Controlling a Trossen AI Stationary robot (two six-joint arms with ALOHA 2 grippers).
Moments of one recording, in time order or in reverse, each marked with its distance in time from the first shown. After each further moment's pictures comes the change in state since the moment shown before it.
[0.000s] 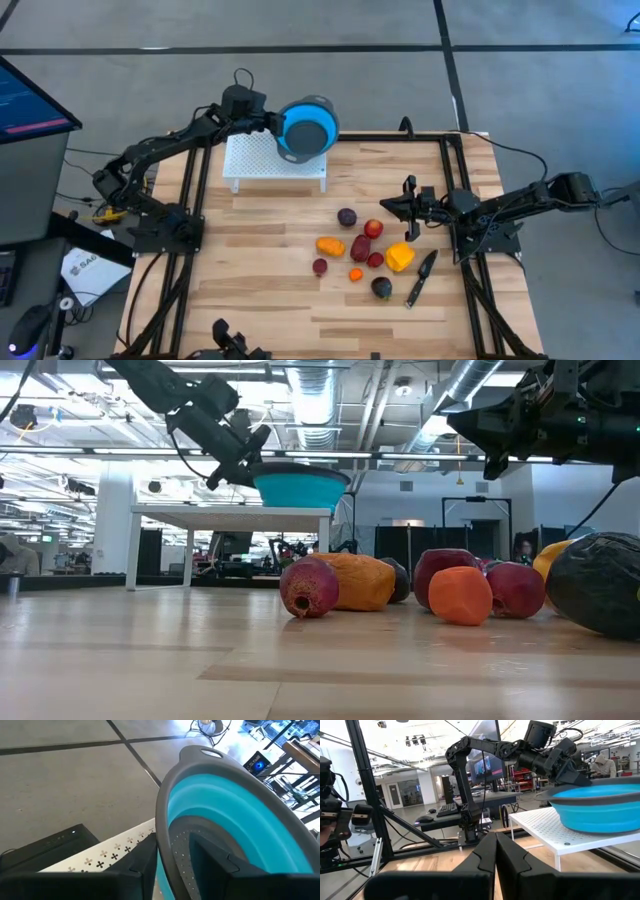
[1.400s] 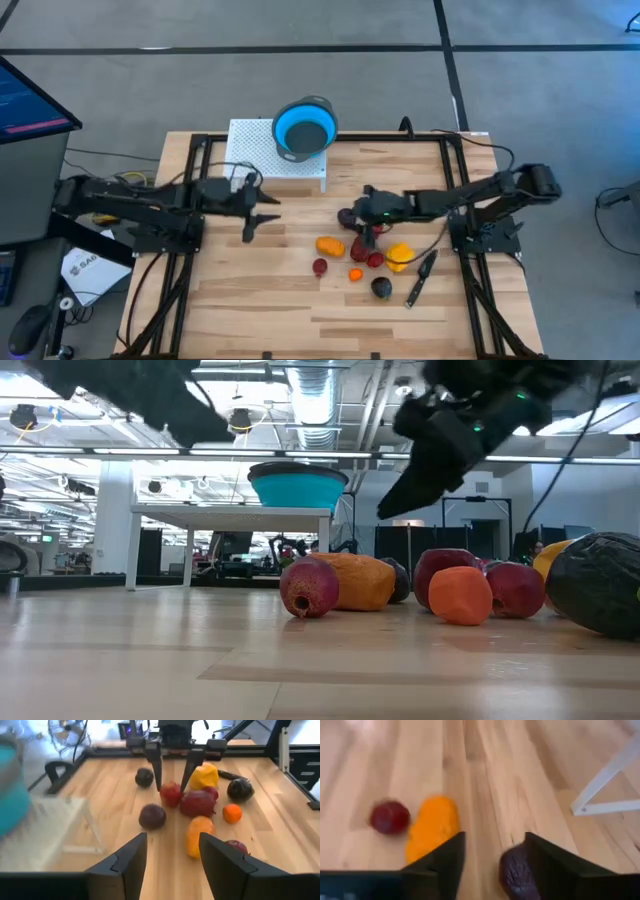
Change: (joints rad) left arm -0.818 -0.570 -0.540 0.094 -0.217 0.350; right arm 0.024 0.471 0.702 -1.155 -0.001 -0.072
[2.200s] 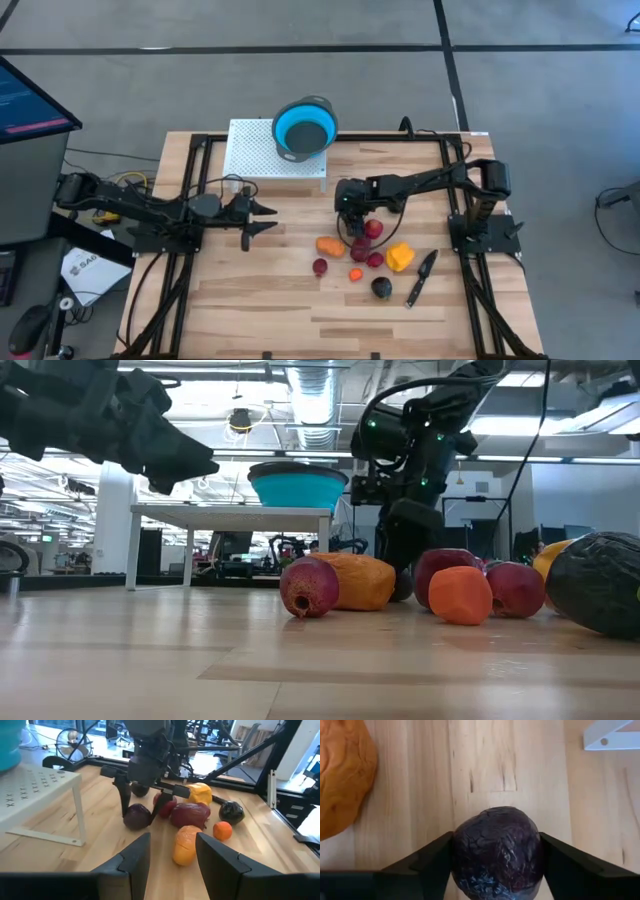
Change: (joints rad) left arm -0.062 0.007 -0.345 0.553 -0.059 -0.169; right arm -0.157 0.340 0.308 -0.403 -0.086 -0.175
